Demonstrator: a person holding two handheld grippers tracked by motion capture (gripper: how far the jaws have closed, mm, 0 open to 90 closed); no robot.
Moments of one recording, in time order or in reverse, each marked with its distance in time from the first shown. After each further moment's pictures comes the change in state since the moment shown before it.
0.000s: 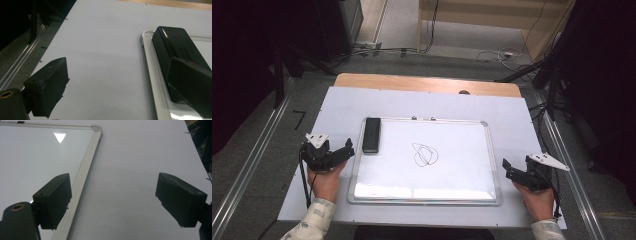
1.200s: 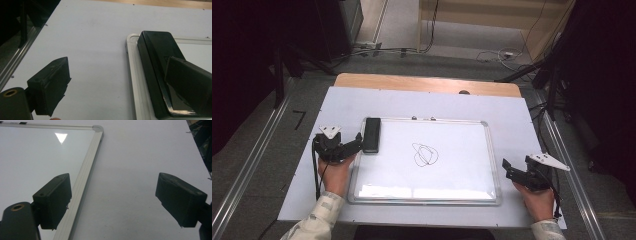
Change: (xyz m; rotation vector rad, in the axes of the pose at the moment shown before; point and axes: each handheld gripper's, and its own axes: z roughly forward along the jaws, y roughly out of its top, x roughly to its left) left arm -0.024 0.013 0.021 0.019 -0.044 0.040; right arm 0.000 0.000 -0.001 0.001 0.011 0.007
